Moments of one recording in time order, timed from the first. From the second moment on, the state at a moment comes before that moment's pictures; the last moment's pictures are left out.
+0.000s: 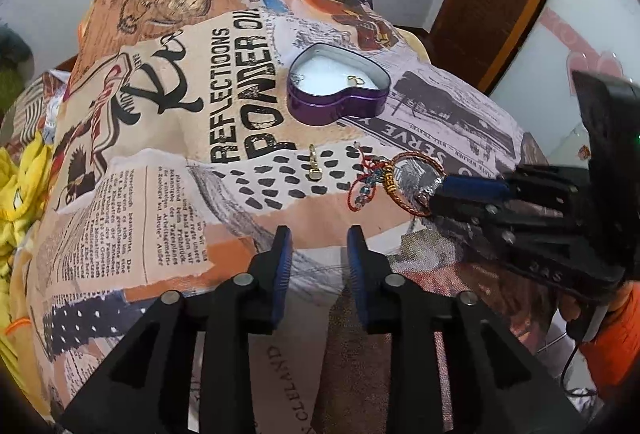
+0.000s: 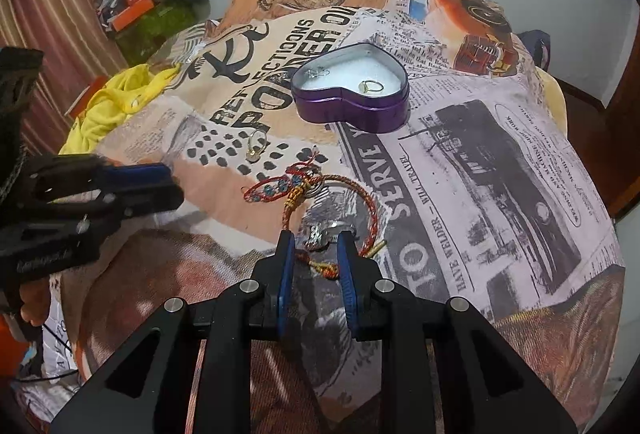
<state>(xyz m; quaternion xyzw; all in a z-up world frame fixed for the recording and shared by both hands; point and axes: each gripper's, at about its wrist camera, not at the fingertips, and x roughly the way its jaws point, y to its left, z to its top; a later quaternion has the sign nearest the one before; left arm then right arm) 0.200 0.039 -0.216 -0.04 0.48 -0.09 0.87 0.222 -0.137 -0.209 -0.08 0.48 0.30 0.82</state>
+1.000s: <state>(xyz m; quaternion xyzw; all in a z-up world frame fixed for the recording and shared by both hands) 0.253 0.032 -0.236 -0.04 0.50 -0.10 0.86 0.229 -0.135 -0.200 -0.07 0.44 0.29 0.85</state>
